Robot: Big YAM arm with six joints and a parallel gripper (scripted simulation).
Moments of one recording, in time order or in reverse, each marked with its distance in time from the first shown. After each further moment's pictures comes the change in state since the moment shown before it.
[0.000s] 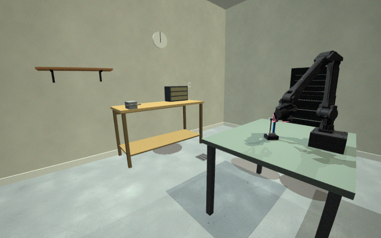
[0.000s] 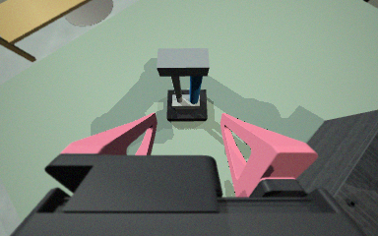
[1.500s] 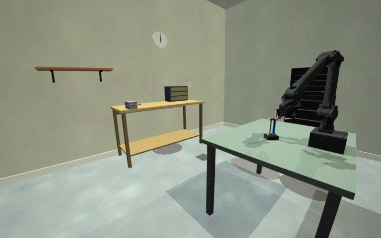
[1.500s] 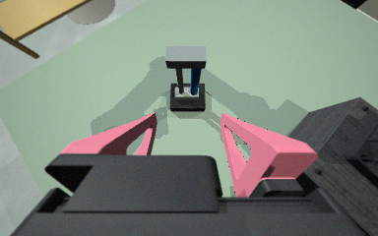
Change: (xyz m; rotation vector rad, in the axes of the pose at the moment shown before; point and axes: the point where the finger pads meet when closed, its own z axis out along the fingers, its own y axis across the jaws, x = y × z) arm -0.002 0.002 -0.045 -0.001 0.005 -0.011
